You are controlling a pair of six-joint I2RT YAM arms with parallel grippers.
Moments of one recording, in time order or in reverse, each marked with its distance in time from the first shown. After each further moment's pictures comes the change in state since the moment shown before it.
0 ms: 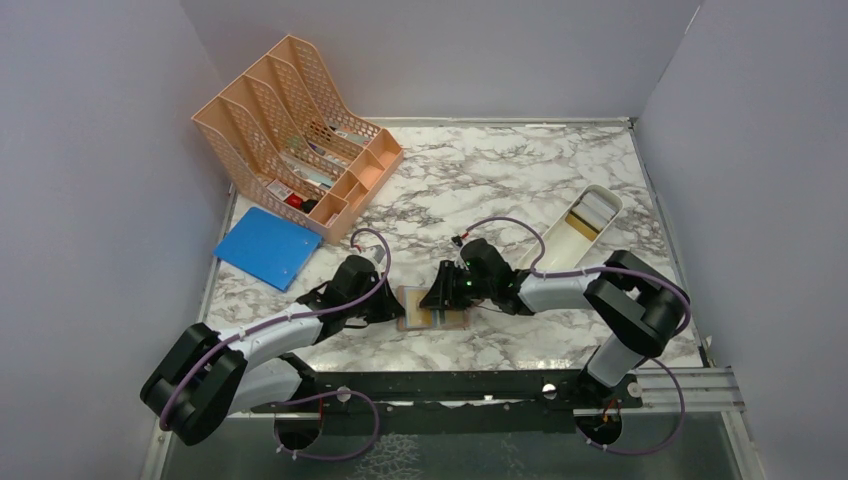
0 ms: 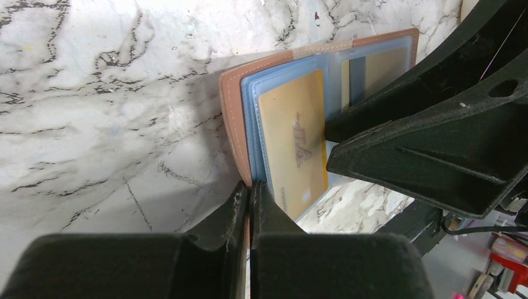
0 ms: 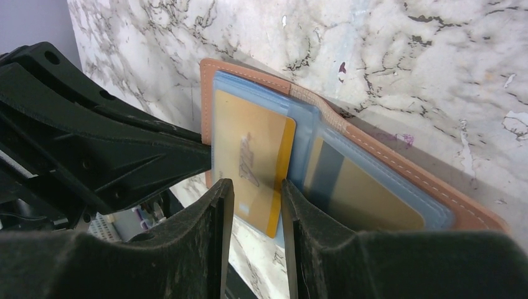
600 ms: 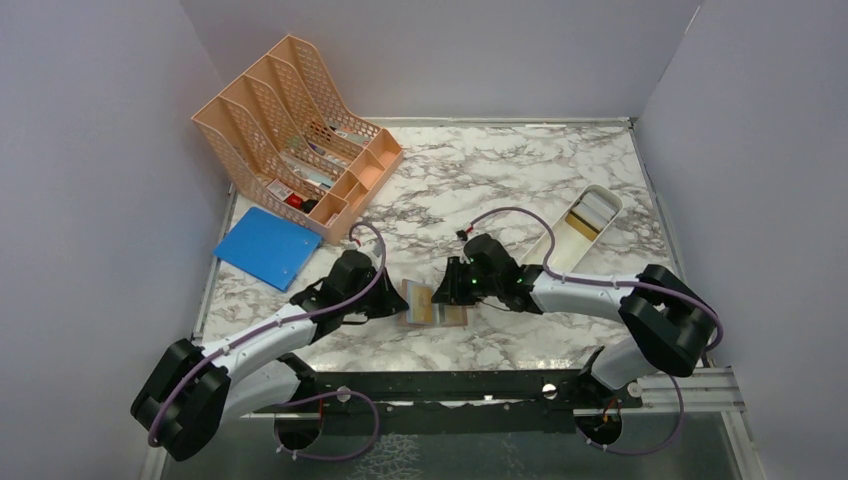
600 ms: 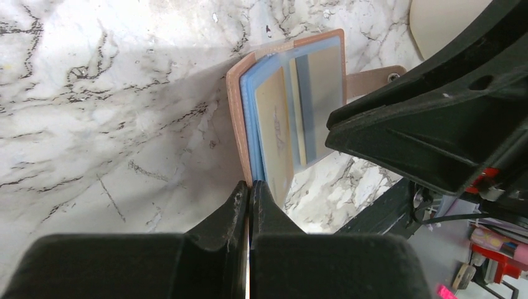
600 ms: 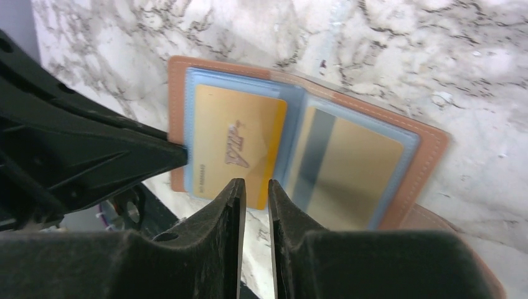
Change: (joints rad) left arm 0.000 -0.087 0.043 -0.072 0.018 0.003; right arm 0.013 -0.153 0.042 -0.231 0.116 -0.124
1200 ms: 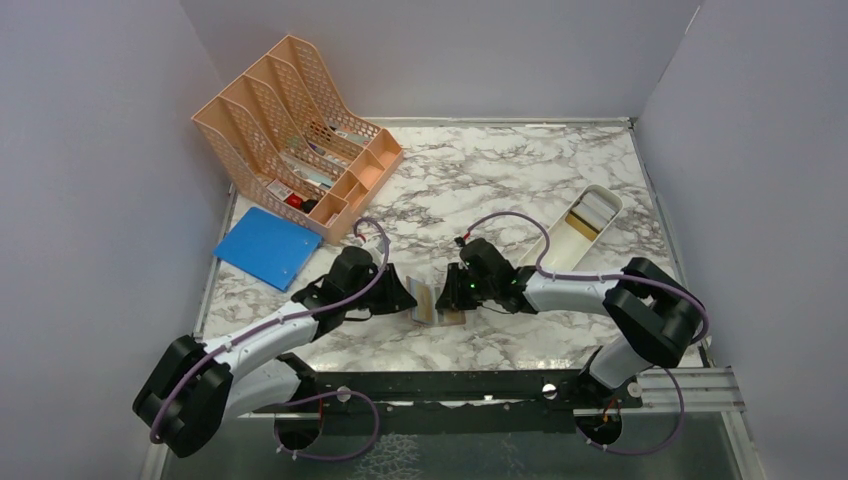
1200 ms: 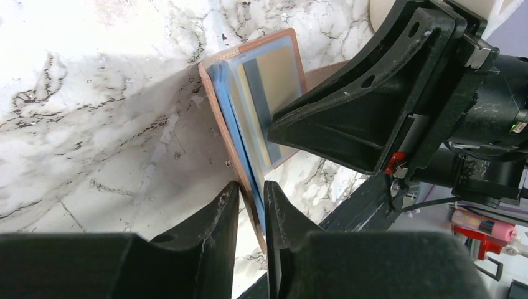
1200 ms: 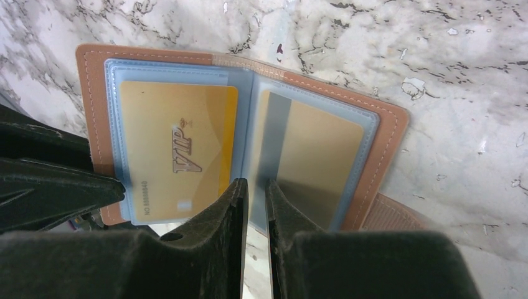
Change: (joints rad) left arm 0.000 0.007 0.026 0.038 0.066 0.002; right arm 0.000 0.071 -0.004 -0.025 0.035 -0.037
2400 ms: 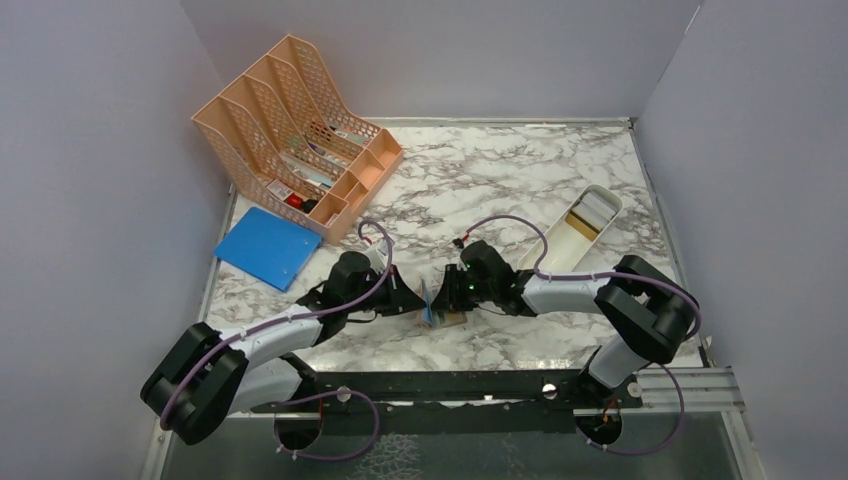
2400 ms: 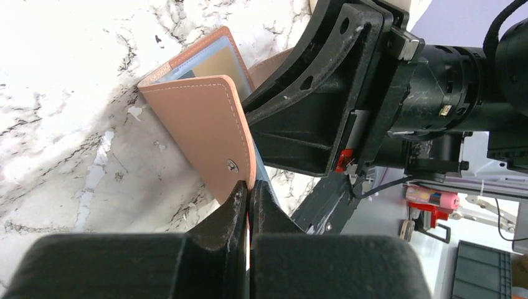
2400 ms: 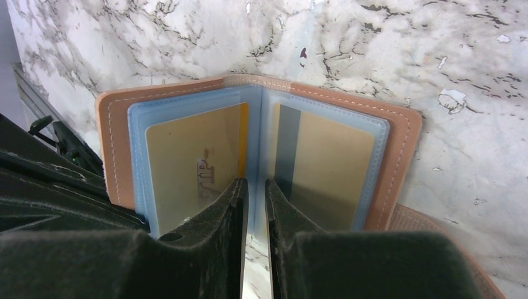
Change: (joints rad) left arm 0.000 0.072 -0.088 0.299 0.136 -0.084; right arm 0.000 0.032 -0.038 0.129 -0.055 0.029
